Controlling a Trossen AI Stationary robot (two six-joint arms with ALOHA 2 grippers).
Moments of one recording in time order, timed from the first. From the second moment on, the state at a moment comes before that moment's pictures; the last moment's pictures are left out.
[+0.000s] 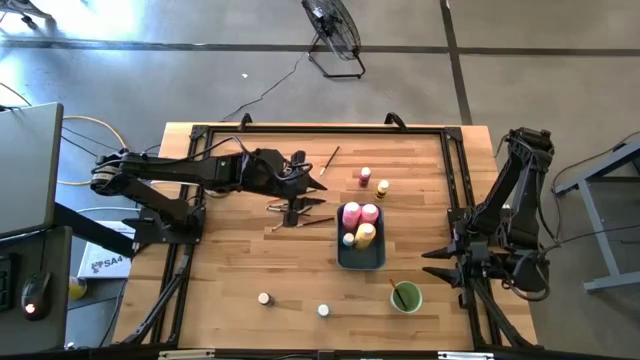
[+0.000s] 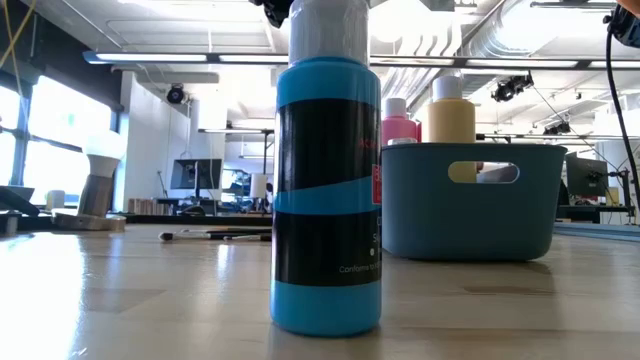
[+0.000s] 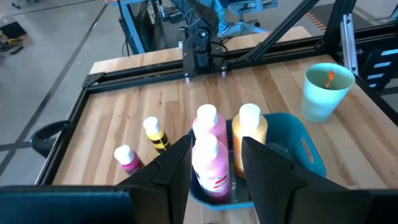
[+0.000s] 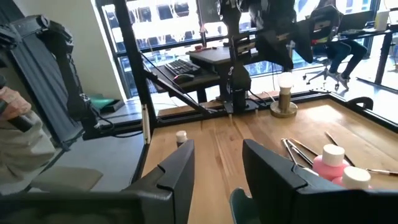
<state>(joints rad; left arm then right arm) 0.02 1.35 1.21 -0.23 0.01 0.18 1.24 0.96 0.68 0.05 1.28 0.42</state>
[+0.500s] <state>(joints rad) 0.02 1.28 1.19 -0.27 0.09 0.26 1.24 0.96 0.68 0.05 1.28 0.36</state>
